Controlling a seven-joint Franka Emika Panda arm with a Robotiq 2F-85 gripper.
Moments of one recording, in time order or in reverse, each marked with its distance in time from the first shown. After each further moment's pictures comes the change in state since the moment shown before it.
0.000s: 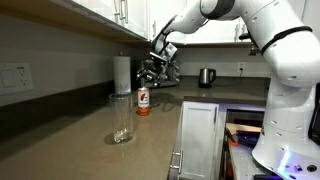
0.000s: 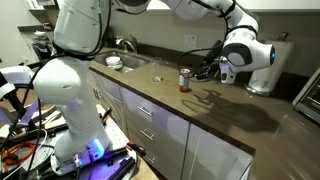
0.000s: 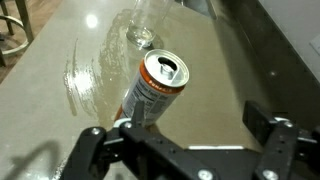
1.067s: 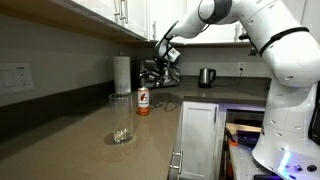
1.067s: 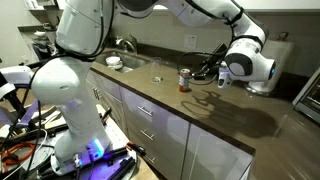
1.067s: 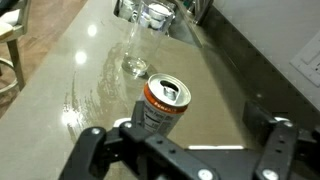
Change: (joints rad) arm -0.052 0.048 0.005 -0.001 0.092 -0.145 0.011
